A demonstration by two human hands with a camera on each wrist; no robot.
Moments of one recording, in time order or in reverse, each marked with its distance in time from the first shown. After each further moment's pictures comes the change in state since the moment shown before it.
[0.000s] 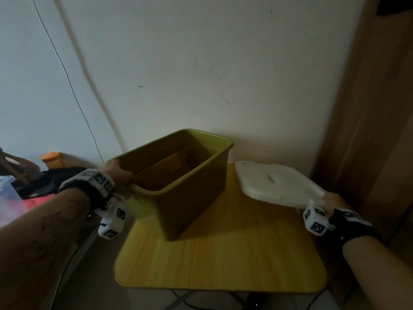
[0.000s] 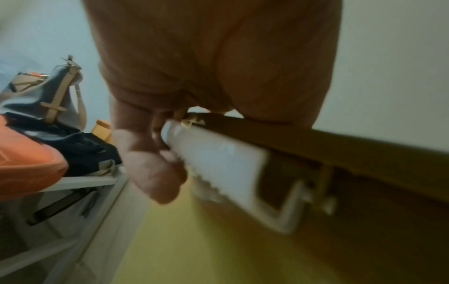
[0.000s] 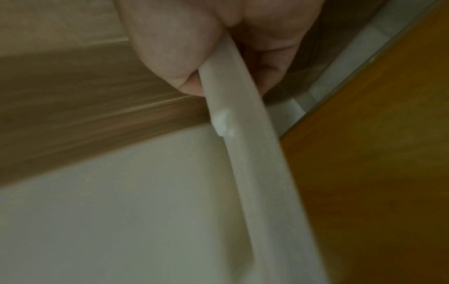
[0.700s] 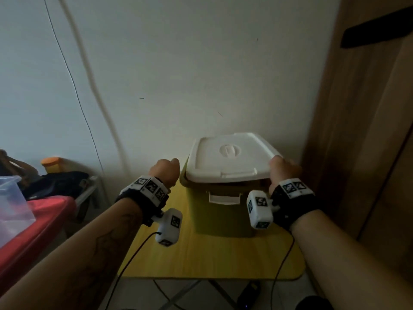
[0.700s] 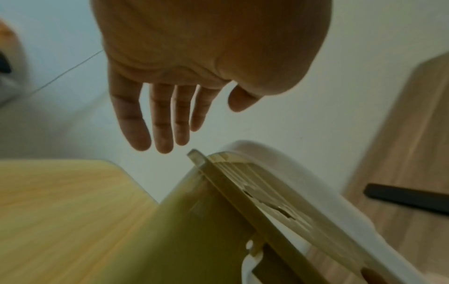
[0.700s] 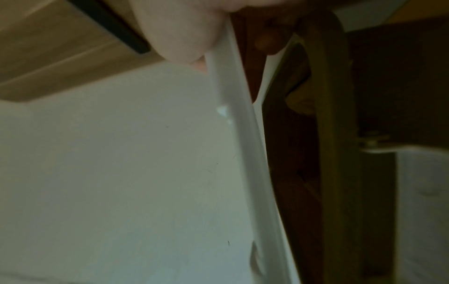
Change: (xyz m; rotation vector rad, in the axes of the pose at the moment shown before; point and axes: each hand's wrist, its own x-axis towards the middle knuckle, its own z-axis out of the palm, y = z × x) left_hand -0.106 0.057 0.071 -0.130 0.025 0.315; right_hand -0.143 -0.096 0.036 0.722 0.220 -0.193
